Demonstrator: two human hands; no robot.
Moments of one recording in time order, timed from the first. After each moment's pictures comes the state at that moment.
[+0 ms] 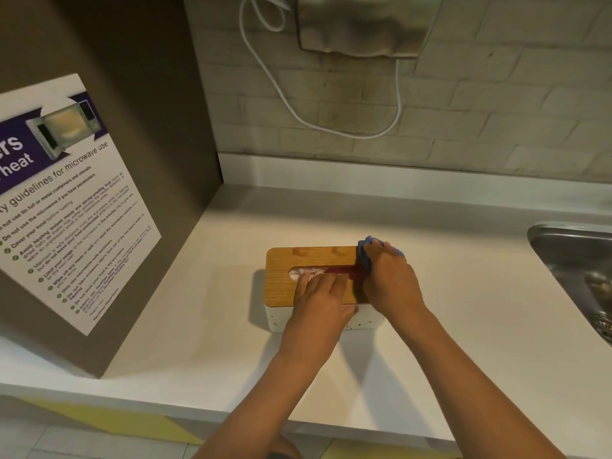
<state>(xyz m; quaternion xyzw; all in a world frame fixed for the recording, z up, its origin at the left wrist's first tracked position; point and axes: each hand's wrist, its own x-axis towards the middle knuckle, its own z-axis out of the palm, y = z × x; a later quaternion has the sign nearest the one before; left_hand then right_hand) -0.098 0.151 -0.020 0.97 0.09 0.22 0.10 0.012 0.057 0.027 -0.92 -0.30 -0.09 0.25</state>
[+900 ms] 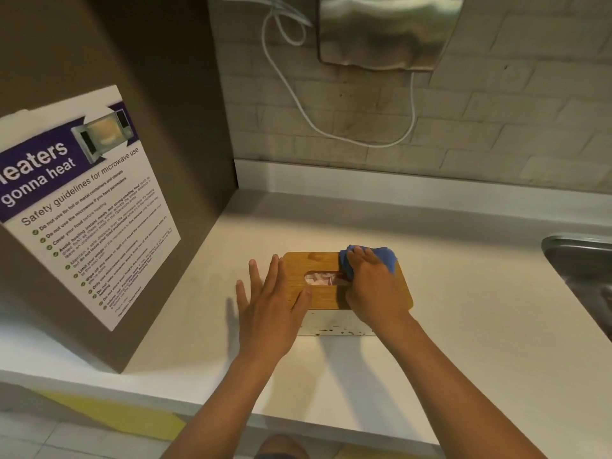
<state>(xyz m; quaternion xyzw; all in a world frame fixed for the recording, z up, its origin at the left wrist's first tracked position) -0.146 0.218 -0.015 0.94 0.31 0.08 0.14 -0.016 0.090 0.026 -0.90 -0.37 -0.09 0.20</state>
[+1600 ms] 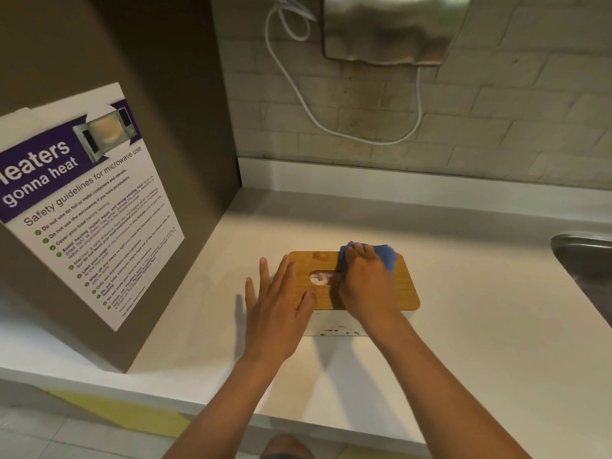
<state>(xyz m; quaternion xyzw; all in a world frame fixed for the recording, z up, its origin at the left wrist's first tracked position) -0.145 0.220 -0.026 0.94 0.27 0.11 0.16 -0.027 0.113 0.031 -0.93 -0.31 -0.11 0.16</state>
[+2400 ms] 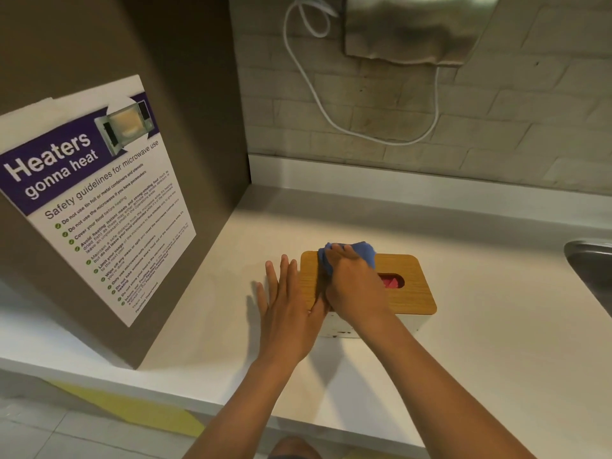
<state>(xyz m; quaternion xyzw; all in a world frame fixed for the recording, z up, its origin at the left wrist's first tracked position) -0.141 0.220 -0.030 0.92 0.32 0.11 0.20 -0.043 0.149 0.031 -0.89 -0.42 -0.09 0.15</state>
